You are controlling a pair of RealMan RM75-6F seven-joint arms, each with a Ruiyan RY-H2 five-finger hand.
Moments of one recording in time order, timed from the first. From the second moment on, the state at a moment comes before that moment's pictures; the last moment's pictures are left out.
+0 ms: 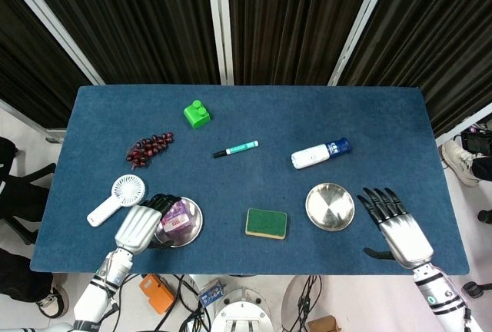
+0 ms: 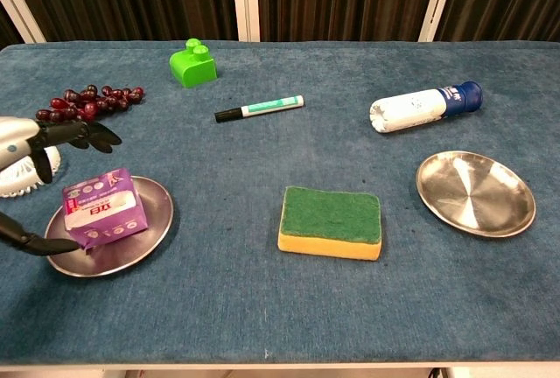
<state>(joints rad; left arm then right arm) -0.37 -1.45 0.11 -1.77 1.43 1.33 0.40 0.20 -1.19 -0.05 -1.62 -1.76 1.34 -0.12</state>
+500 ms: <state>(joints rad) -0.23 -1.28 0.13 -1.79 1.54 1.53 0.31 0.41 -1.45 0.07 -1.80 -1.44 0.98 -0.50</state>
